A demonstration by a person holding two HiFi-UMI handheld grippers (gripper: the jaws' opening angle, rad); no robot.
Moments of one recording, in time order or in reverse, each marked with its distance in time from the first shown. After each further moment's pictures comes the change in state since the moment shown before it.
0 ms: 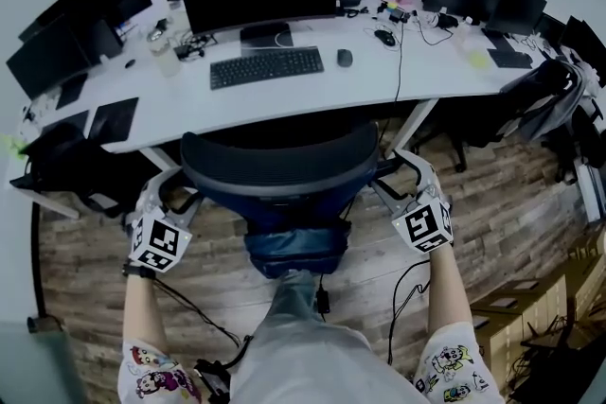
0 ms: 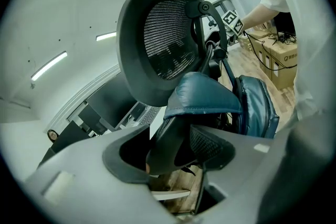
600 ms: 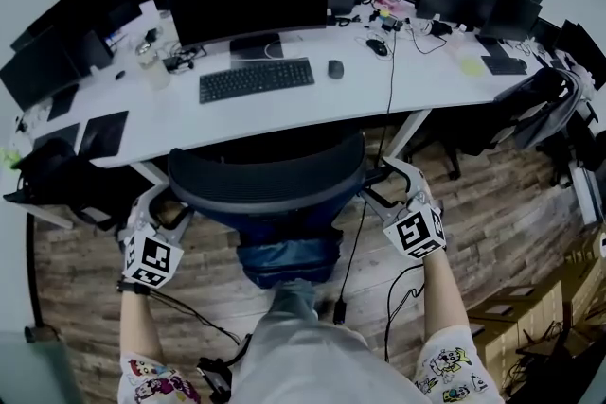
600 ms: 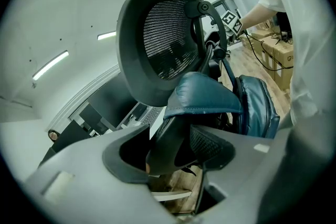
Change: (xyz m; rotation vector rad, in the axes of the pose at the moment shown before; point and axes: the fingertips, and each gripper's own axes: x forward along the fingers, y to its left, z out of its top) left arm 0.013 0.010 0.001 -0.010 0.010 0.017; right arm 0.021 -0.017 -0.003 -0.012 -0.016 0.039
